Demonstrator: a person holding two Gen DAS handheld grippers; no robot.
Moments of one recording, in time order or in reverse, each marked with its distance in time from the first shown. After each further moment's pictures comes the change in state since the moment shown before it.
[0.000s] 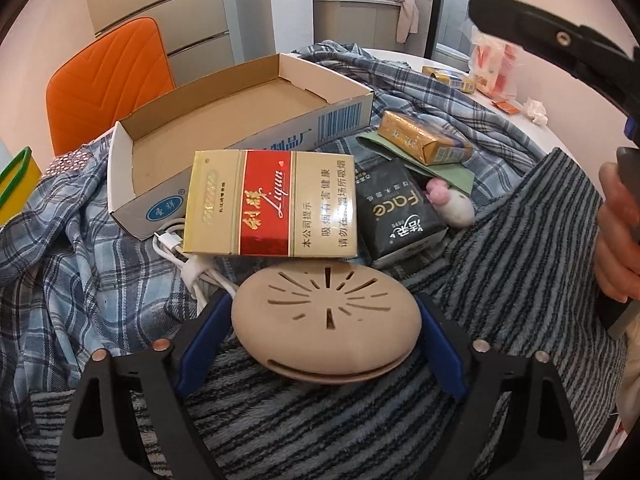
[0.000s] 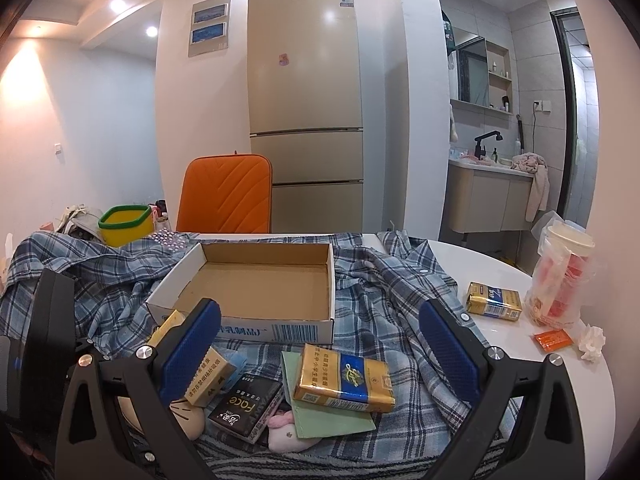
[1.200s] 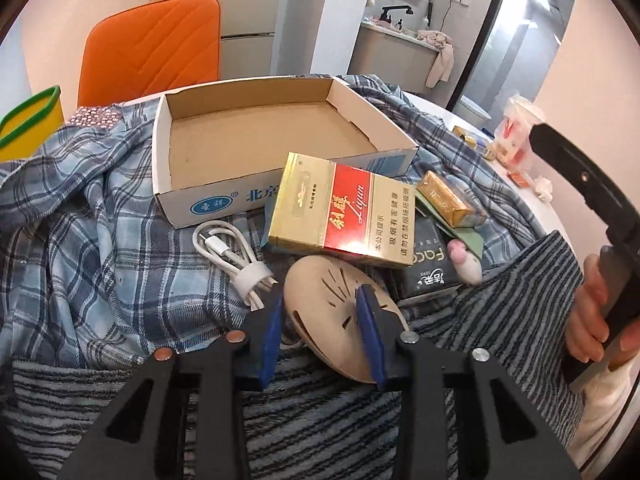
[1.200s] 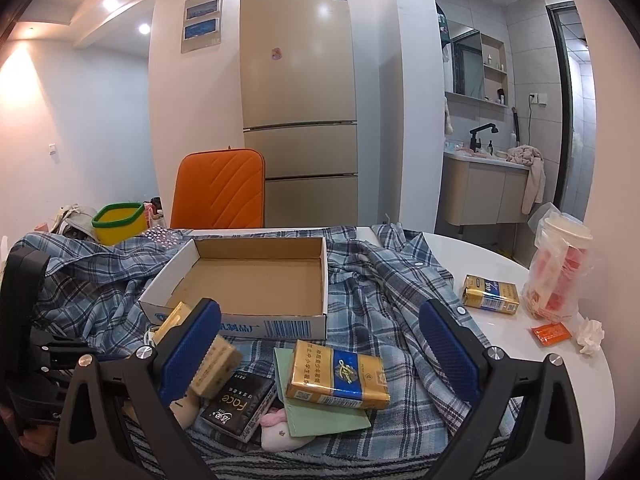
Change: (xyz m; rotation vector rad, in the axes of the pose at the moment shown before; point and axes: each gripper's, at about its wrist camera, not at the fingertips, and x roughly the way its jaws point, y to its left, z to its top) left arm -0.015 0.045 0.001 -0.247 -0.078 -0.073; right arm 0.004 -0.005 -0.001 0.022 0.014 -0.011
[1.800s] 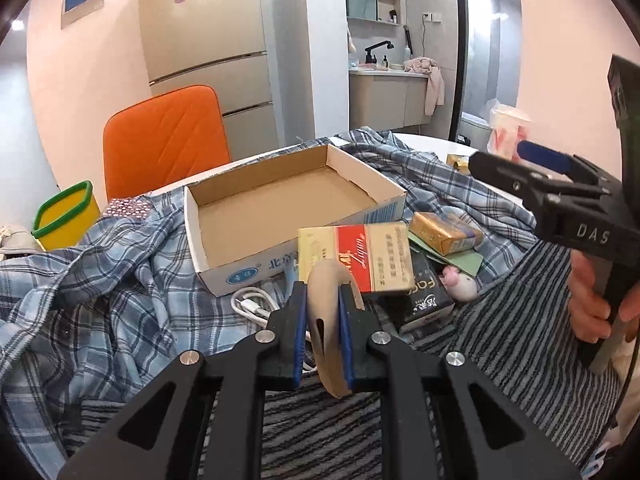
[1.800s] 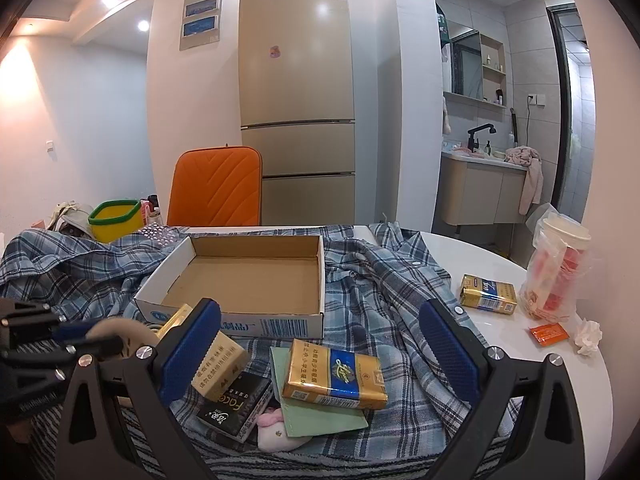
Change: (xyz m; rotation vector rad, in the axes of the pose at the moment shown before) left arm -0.041 -0.031 -0.003 0.196 -0.210 0.149; right arm 0.002 -0.002 -0.001 -0.001 -0.001 -0.008
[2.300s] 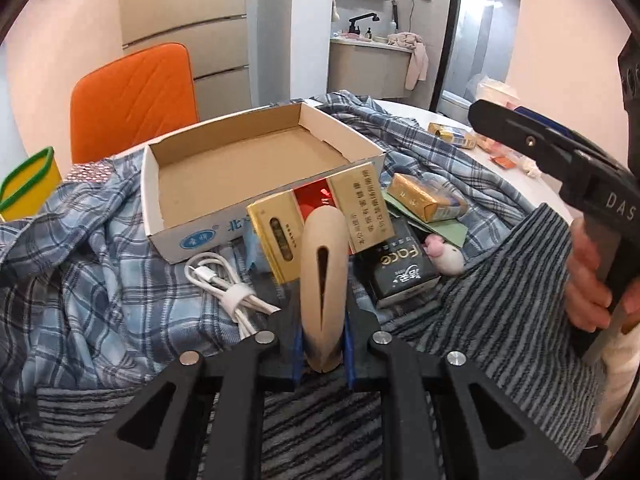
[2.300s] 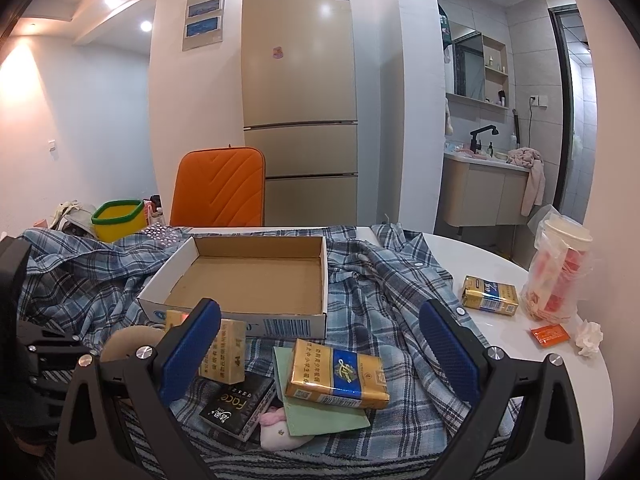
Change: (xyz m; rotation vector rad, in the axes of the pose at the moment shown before) left arm 0.025 -0.002 -0.010 -0.034 0.119 -0.121; right arm -0.002 0.002 0.001 -0.009 -0.002 0.006
